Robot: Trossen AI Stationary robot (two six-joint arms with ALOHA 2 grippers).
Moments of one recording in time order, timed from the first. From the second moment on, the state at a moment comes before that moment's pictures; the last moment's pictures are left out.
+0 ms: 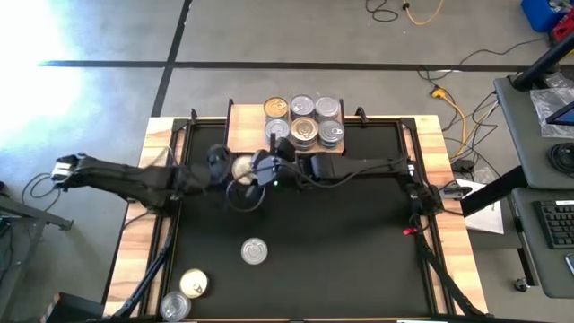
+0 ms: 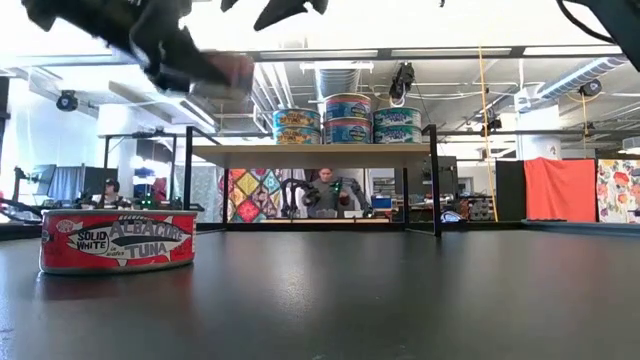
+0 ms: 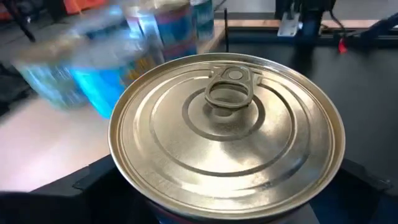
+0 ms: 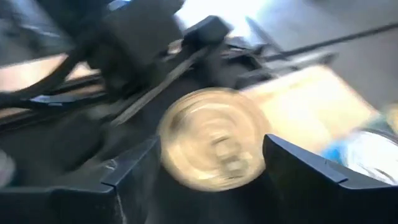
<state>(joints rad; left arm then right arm) -0.07 0.89 0.57 -0.10 -0.48 -0.08 0.09 2.16 2.36 -0.86 0.51 0.28</state>
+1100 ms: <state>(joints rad) 0.58 1.18 0.89 -0.39 -0.11 0.14 -0.32 2.17 2.16 -0.47 -0.07 -0.08</state>
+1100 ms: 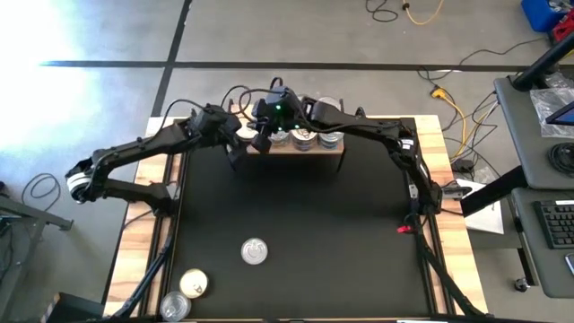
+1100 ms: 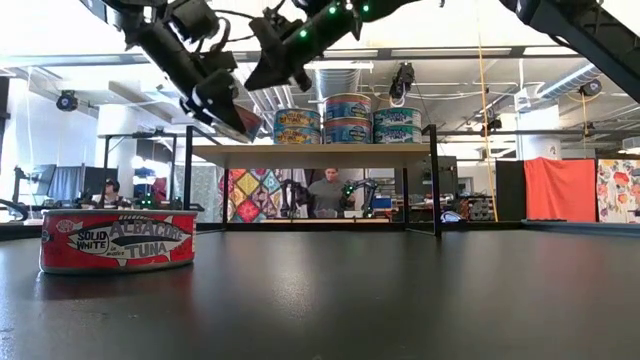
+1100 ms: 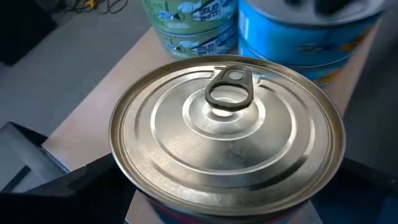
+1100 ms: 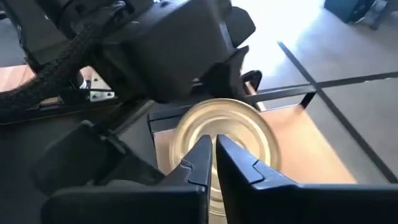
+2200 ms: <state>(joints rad) 0.59 1.32 1.08 -0.73 -0.05 0.08 -0.32 2.18 2.11 -0.45 -0.09 -0.09</state>
